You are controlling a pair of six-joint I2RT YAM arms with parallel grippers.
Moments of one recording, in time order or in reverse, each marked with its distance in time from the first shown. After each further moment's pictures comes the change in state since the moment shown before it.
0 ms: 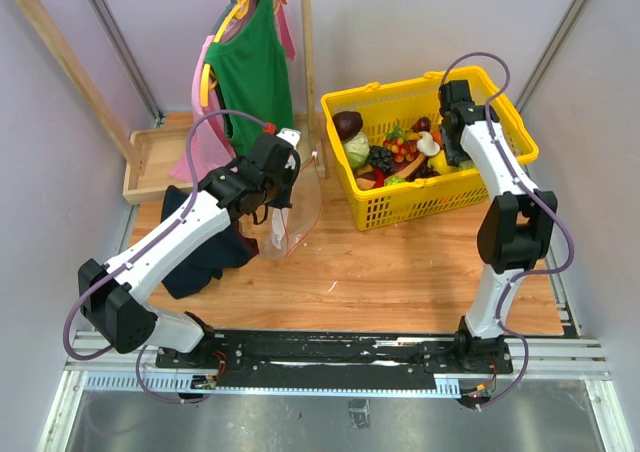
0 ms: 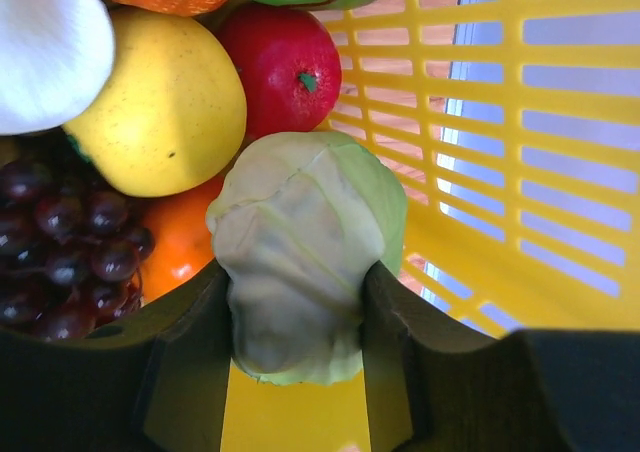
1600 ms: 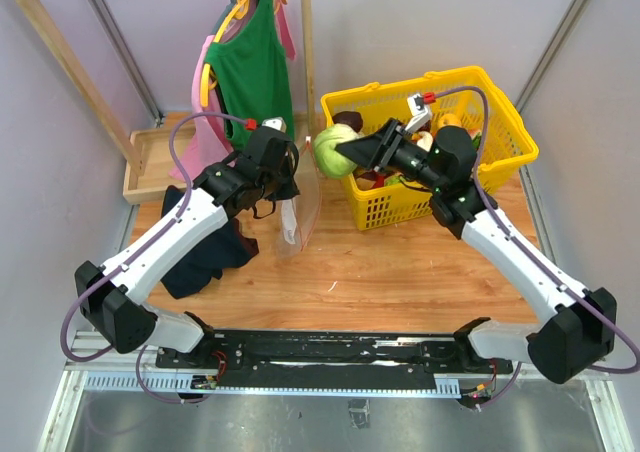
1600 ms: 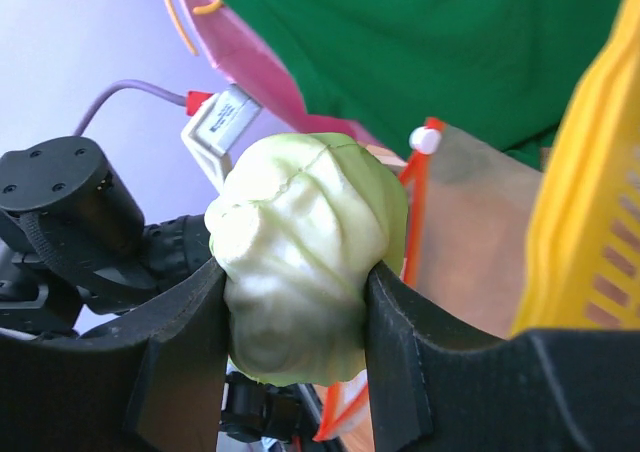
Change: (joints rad) left arm 0.001 0.000 0.058 0.001 0.005 -0.353; right arm 0.367 -0.703 -0.704 1.112 -0.926 0.934
